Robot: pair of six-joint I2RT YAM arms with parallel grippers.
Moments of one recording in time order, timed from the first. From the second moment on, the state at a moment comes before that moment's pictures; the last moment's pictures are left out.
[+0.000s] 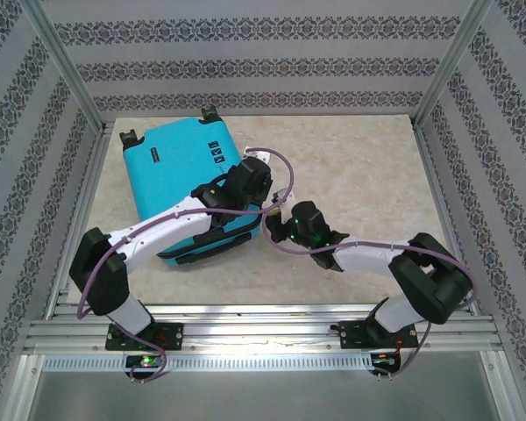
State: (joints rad) left arm -0.77 1.60 1.30 -0.41 -0.47 -0.20; right arm 0.69 1.51 0.59 0.49 -0.08 0.23
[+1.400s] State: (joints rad) left arm -0.06 0.88 0.91 -0.77 -0.13 -0.45; right arm 0.49 1.60 1.04 0.30 -0.65 0.40
